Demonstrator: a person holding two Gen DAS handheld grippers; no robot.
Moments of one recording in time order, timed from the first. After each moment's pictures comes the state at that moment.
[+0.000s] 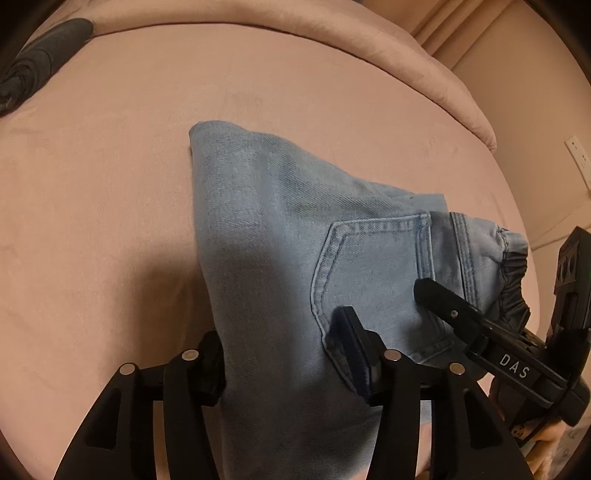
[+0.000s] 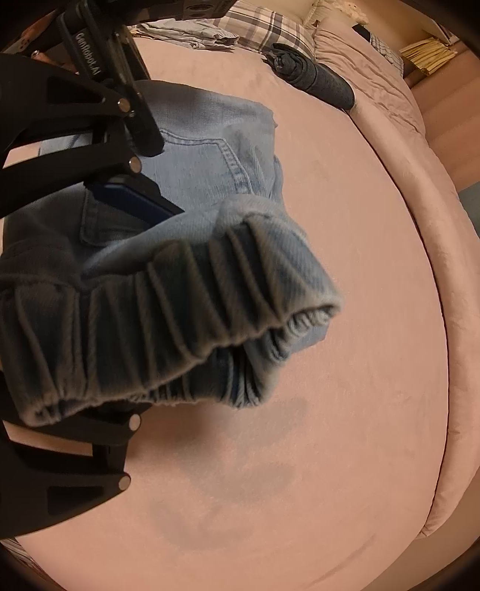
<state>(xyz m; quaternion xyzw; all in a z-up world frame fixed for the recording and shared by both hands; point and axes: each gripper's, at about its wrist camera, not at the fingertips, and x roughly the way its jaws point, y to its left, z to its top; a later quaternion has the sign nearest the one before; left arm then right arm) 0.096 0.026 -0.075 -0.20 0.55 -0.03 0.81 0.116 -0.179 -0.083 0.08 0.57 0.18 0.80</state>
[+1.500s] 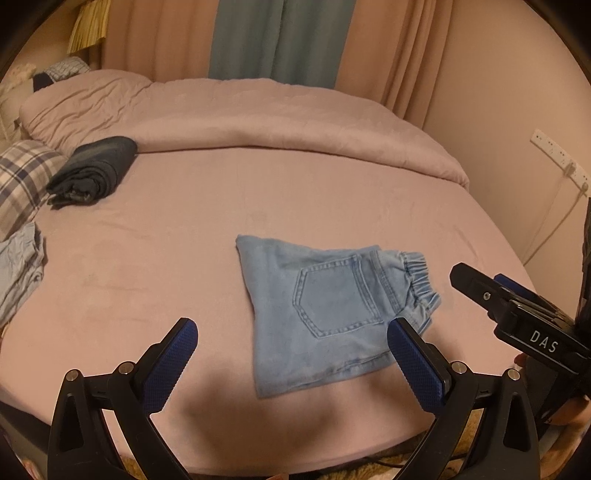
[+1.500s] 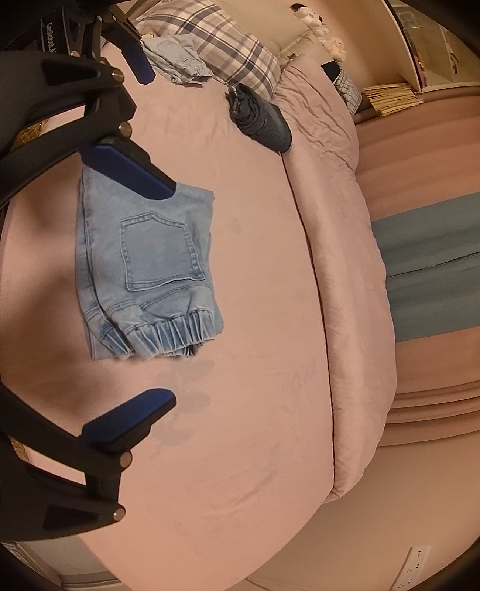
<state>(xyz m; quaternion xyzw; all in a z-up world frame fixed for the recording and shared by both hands) -0.021 0.009 0.053 -0.11 0.41 0.02 0.91 0.029 -0.216 0.050 0.07 0.41 0.17 0.89</state>
